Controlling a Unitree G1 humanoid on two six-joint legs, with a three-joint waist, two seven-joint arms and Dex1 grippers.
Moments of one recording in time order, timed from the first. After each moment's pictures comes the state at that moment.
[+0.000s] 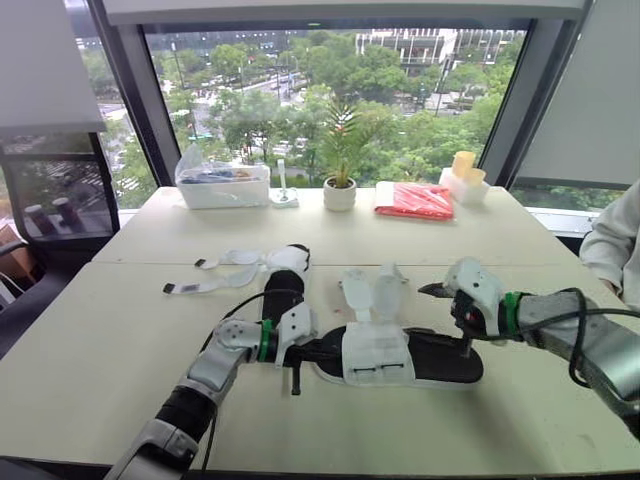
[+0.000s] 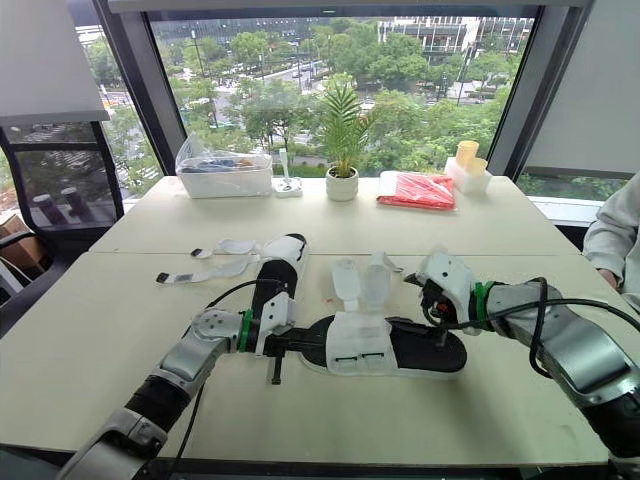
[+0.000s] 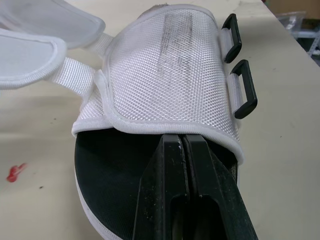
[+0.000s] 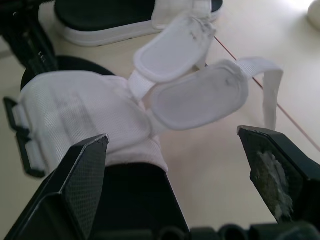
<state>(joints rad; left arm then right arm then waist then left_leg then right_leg) -0.61 0.32 -0.29 0.40 -0.16 -0.03 -1.20 -0.45 -1.01 0.09 -0.25 0.52 0.66 0.76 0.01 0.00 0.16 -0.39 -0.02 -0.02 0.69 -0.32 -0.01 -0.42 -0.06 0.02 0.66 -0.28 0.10</state>
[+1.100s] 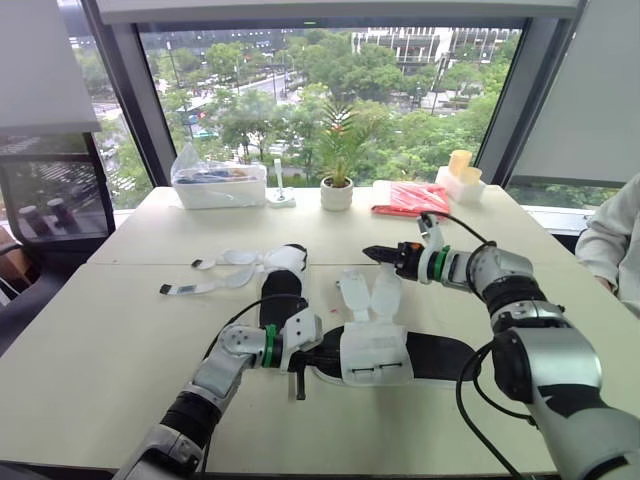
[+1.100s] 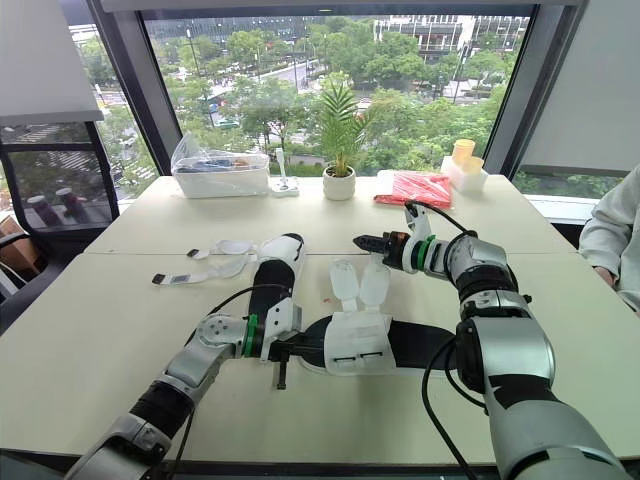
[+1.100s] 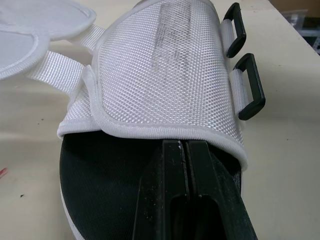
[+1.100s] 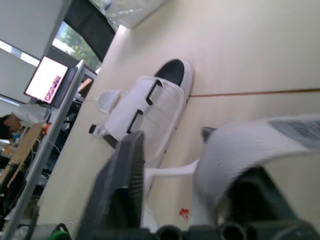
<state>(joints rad) -0.58 0.30 -0.30 0.39 -0.13 -0.05 -1.16 -1.25 -0.47 -0.16 1.13 0.50 0.81 0.84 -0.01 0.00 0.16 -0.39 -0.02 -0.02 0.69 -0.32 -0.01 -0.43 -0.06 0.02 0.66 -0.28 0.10</state>
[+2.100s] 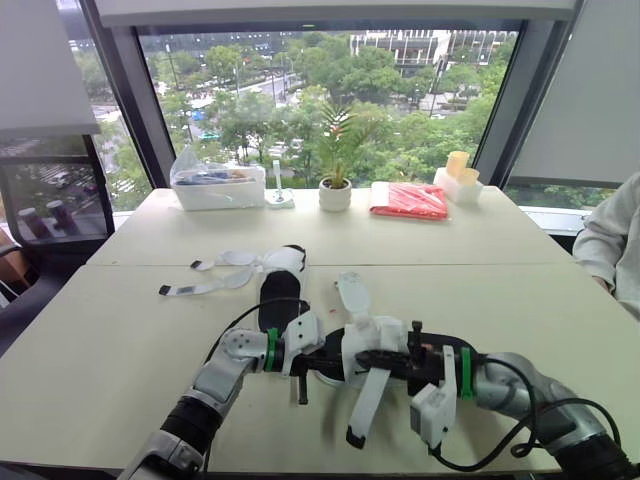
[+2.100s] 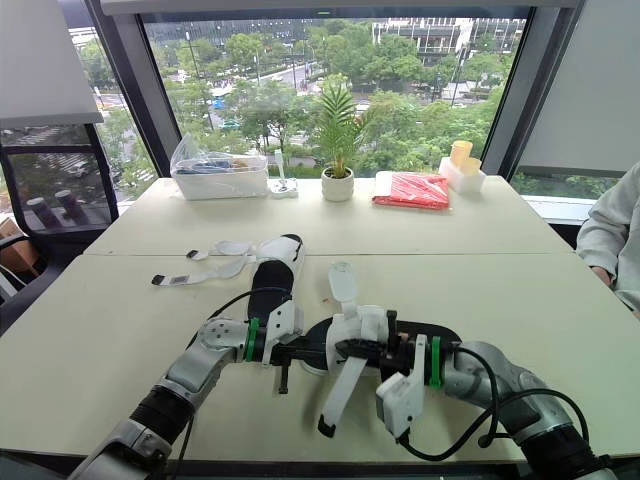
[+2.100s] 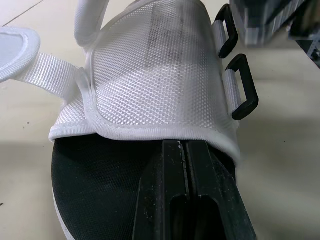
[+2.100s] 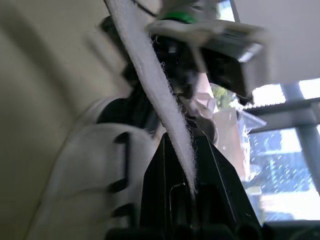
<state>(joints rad) -0.56 0.29 -0.30 0.35 -0.13 -0.01 -1.16 -0.29 -0.72 0.16 0.08 -0.59 -1.01 0.48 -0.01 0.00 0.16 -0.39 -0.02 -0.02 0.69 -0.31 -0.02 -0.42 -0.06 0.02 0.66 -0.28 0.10</state>
